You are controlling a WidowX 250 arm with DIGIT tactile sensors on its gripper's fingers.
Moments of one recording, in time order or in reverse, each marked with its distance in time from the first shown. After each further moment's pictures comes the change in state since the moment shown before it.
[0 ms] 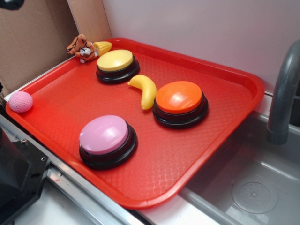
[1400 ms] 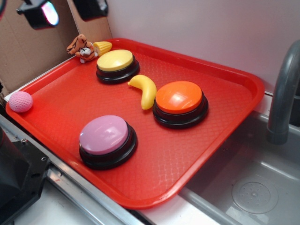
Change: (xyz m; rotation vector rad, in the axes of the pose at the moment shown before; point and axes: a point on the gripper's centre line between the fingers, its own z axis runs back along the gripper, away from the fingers) arm 0.079 0.002 -0.070 -0.056 -0.002 0.608
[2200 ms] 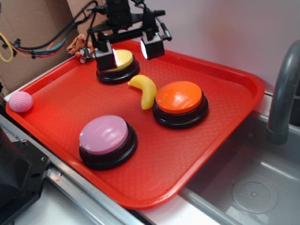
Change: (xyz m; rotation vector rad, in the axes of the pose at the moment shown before) arm 0.049 -0.033 -0.101 0.112 -0.054 0.427
